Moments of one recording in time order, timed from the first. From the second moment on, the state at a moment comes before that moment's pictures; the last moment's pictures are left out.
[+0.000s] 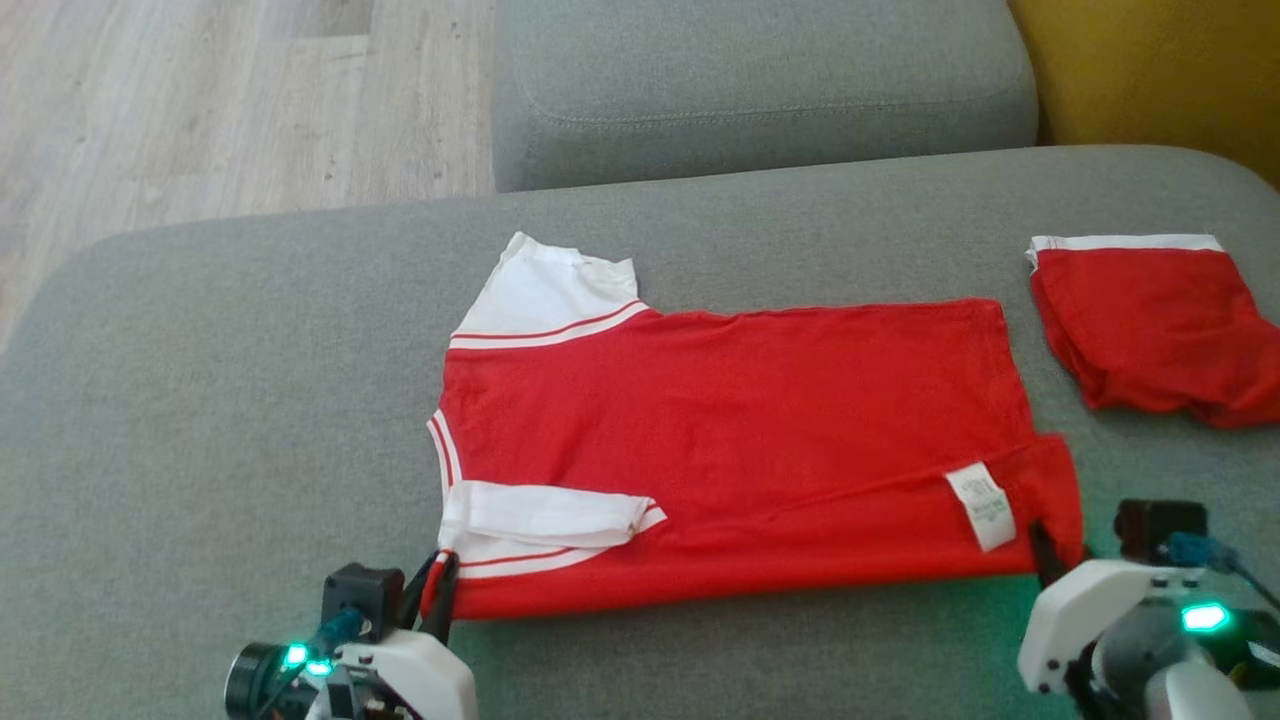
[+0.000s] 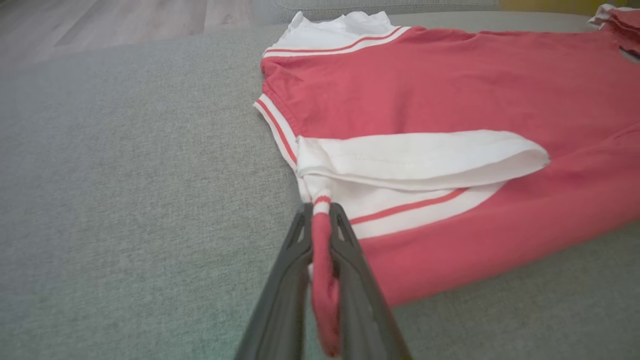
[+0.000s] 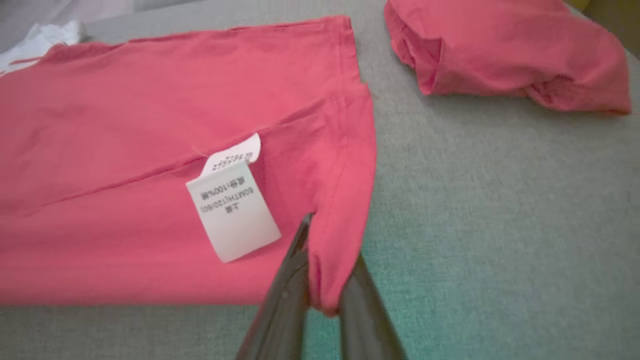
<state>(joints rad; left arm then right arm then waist) -0.10 0.25 -0.52 0.39 -0.42 0.12 0.09 0.00 -0.04 -0.13 0.31 0.04 0.13 0.31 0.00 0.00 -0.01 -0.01</state>
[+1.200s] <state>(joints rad) -0.85 0.38 -0.49 0.59 -0.41 -0.10 0.18 -0.27 -0.05 0.07 0.22 0.22 0.13 -0.22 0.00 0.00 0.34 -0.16</state>
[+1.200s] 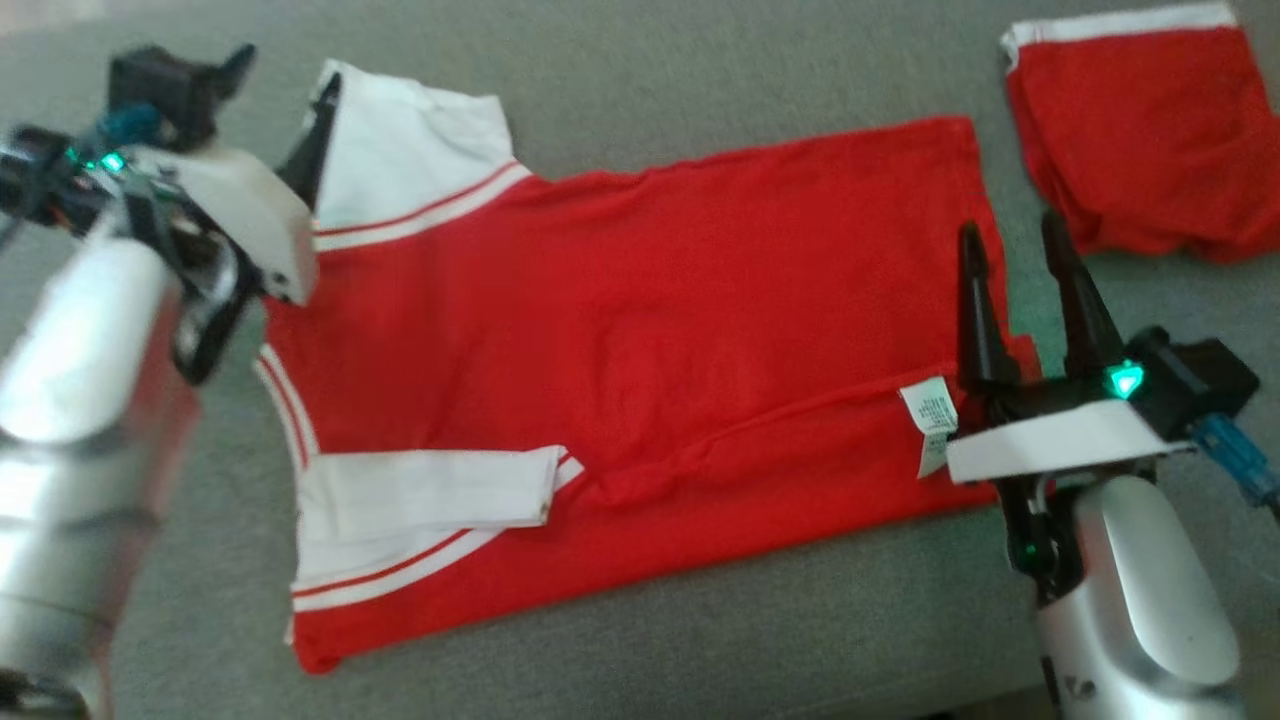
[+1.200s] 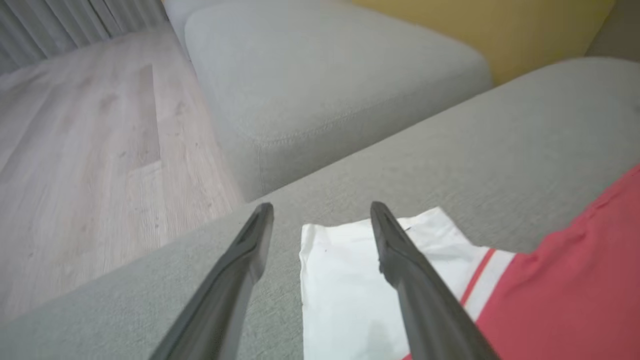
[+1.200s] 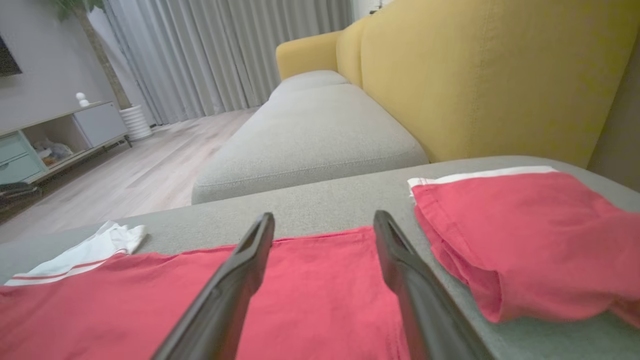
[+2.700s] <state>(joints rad) -1.01 0.41 -0.76 0.64 -0.61 -0.12 0.05 -0.42 -0.22 0.10 0.28 0.16 0.13 -0.05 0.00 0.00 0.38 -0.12</state>
